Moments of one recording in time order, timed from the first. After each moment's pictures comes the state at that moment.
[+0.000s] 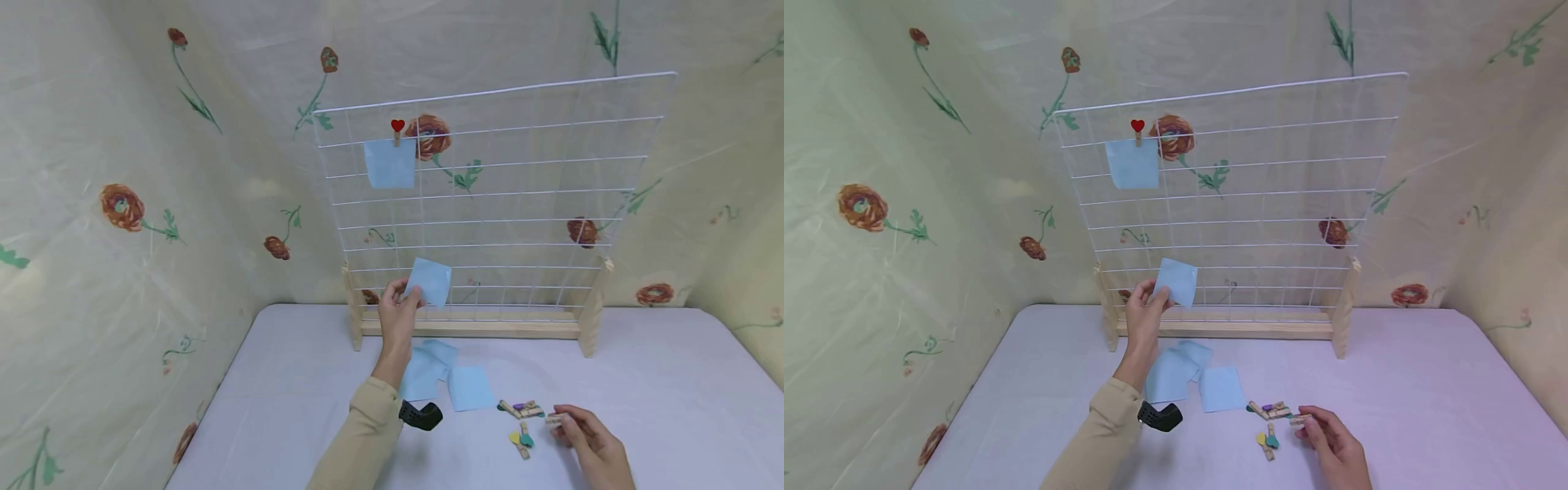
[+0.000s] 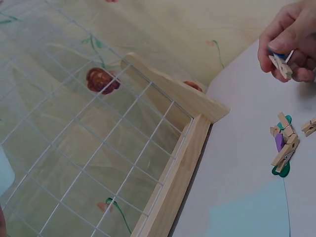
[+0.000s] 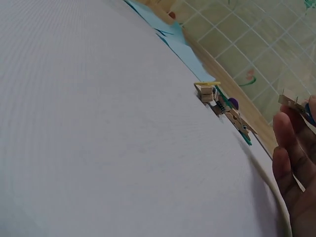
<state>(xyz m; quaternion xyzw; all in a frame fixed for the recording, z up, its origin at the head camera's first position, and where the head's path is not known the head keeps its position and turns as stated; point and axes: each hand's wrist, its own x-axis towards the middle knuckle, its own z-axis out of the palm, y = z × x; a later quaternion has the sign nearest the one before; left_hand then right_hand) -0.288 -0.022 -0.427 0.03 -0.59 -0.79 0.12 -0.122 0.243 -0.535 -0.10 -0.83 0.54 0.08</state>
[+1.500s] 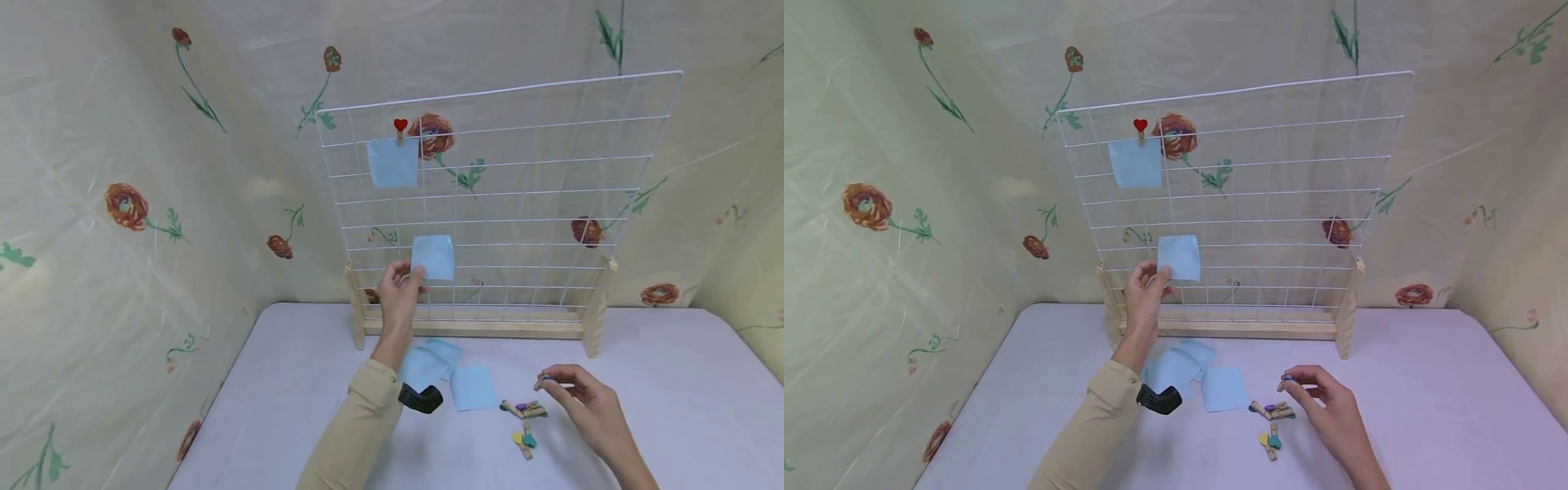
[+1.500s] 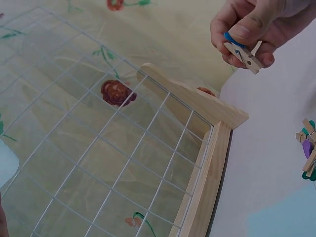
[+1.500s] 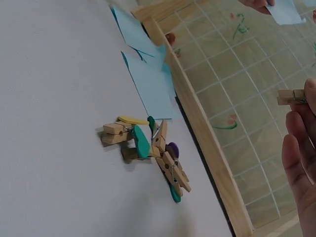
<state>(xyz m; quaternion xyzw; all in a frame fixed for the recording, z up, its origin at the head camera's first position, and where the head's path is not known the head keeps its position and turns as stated) -0.296 -0.024 -0.394 0.00 -0.60 -0.79 0.14 -0.156 0.239 -0.477 0.09 -0.85 0.49 0.17</state>
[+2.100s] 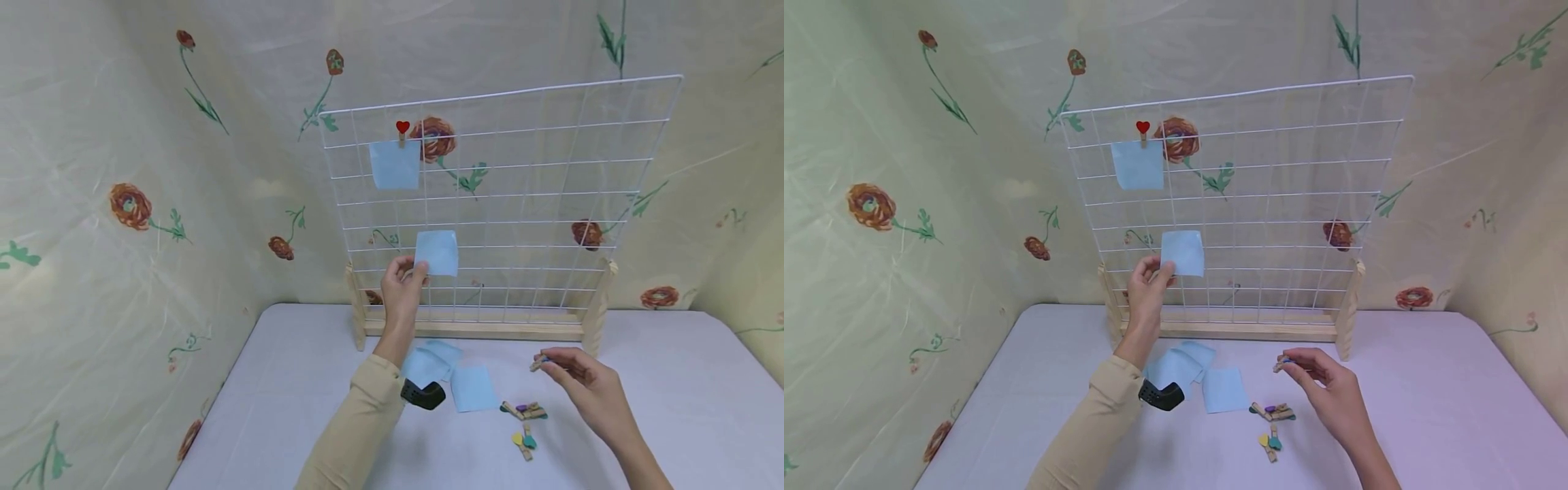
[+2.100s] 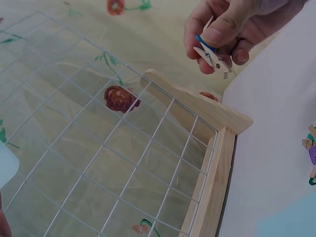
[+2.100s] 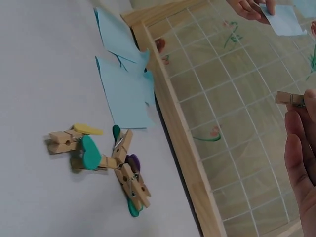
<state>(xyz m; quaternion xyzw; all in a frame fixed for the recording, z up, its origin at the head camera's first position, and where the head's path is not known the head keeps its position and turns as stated) -0.296 -0.020 -0.380 -0.01 -0.60 -0.78 0.15 -0.171 0.242 -0.454 0.11 -0.85 0.48 0.18</state>
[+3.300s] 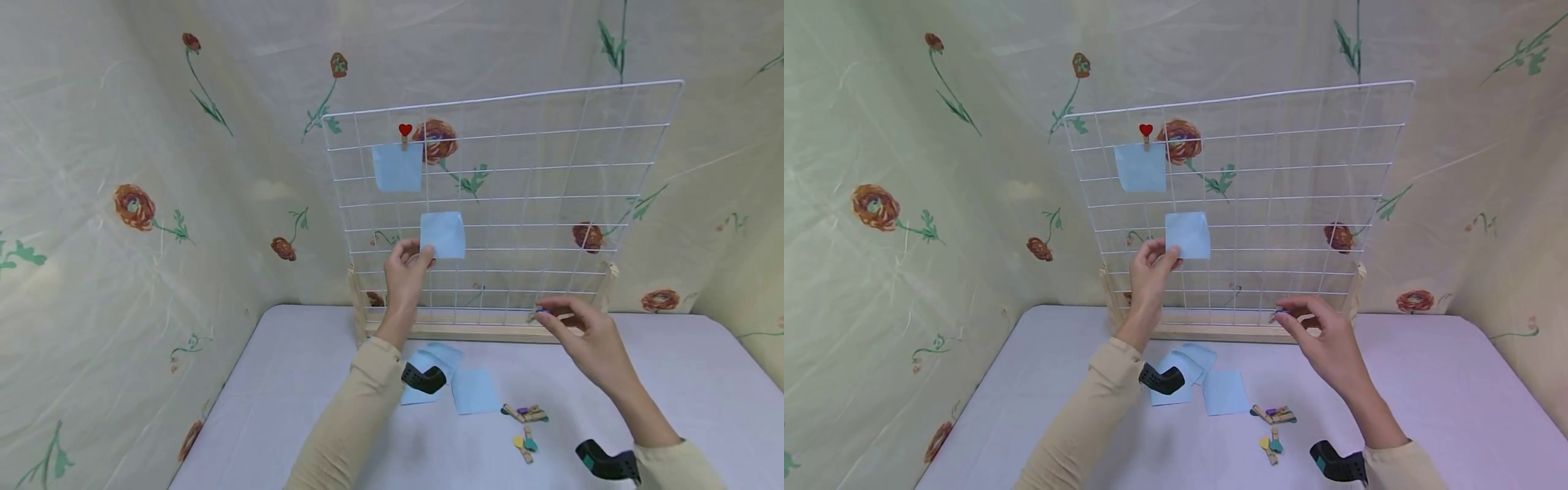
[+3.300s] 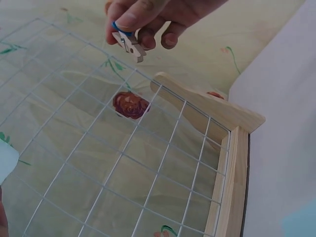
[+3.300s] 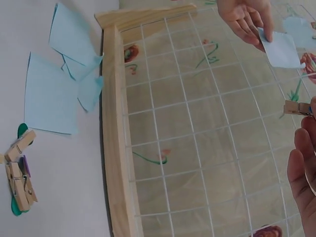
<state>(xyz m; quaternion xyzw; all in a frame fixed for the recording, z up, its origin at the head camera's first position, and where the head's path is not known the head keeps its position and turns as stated) -0.307 -0.017 -0.354 -0.04 -0.60 -0.78 0.14 -0.205 0.233 -0.389 0.18 -0.85 0.41 0.27</state>
